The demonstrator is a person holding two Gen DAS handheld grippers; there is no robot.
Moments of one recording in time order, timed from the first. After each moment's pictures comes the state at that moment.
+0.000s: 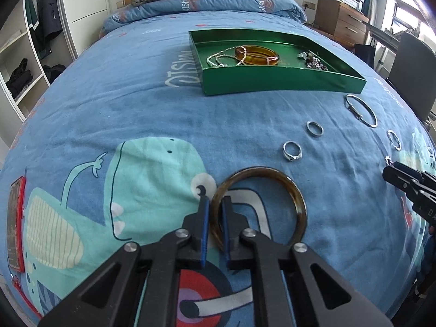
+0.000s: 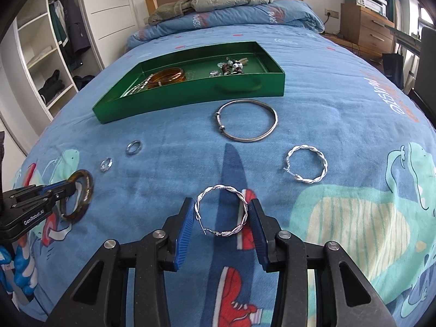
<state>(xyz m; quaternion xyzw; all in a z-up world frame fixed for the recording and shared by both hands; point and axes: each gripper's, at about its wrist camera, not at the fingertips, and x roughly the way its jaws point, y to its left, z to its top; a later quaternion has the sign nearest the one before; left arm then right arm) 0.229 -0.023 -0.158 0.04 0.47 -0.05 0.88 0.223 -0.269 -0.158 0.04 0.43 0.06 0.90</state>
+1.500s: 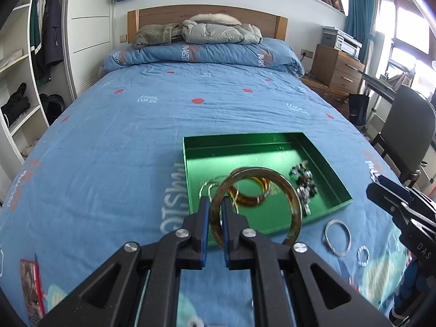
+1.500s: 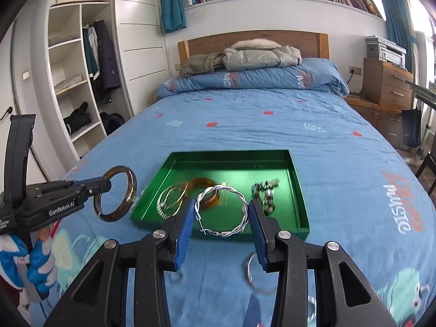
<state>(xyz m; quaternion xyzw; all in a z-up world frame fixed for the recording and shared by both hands) 0.350 -0.035 -0.039 -0.01 0.37 -0.07 0.93 0.314 -0.251 -0.032 0.03 0.30 0.12 0.95</state>
